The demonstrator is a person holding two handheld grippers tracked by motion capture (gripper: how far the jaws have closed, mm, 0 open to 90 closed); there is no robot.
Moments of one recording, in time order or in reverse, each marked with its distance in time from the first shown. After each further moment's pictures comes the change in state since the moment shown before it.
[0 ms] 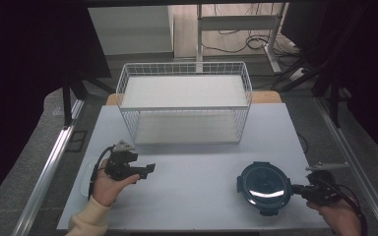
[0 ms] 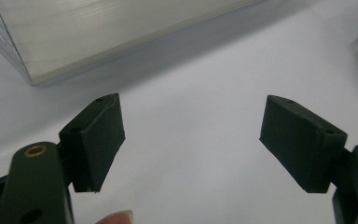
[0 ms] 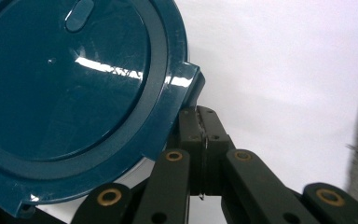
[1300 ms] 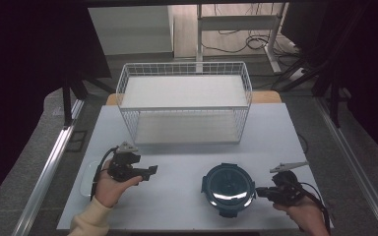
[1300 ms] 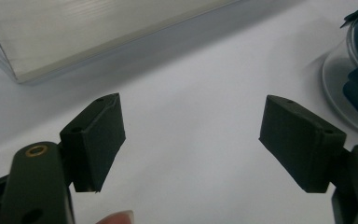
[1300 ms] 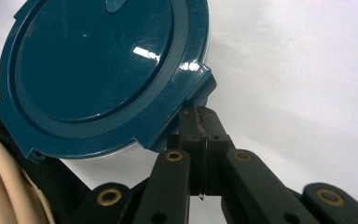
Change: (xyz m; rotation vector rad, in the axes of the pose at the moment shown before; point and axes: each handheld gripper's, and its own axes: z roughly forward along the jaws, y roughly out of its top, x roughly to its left) left arm -0.005 -0.001 0.004 0.007 -0.006 0.009; right arm 0.070 0.019 0.032 0.010 0.232 -0.128
